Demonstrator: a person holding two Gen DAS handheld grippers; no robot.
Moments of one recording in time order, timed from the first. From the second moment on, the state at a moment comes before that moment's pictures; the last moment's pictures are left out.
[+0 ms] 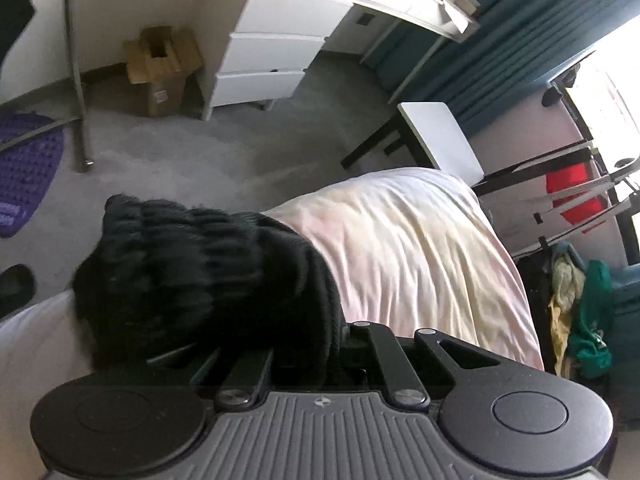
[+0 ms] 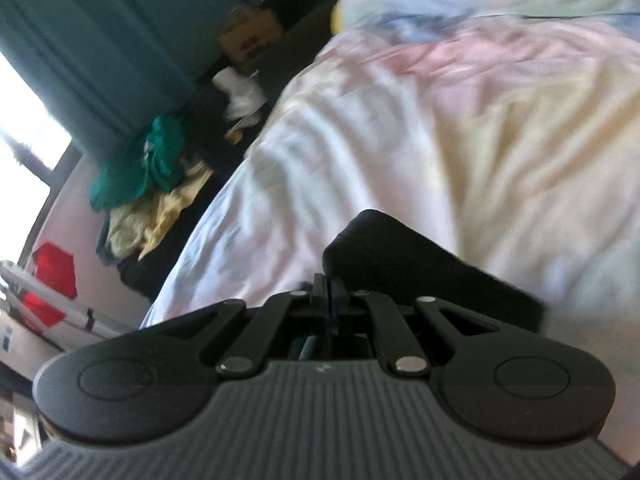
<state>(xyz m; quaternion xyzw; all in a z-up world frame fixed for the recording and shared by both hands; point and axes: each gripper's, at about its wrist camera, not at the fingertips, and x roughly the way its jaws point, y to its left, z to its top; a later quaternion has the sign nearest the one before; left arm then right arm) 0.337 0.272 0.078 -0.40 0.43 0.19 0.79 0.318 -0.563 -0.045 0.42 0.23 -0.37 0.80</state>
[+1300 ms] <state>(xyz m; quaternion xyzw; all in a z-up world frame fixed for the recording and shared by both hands) 0.180 0.230 -0.107 -0.54 0.29 0.01 0.79 0.179 -0.502 -0.175 0.62 0.22 -0.14 0.74</state>
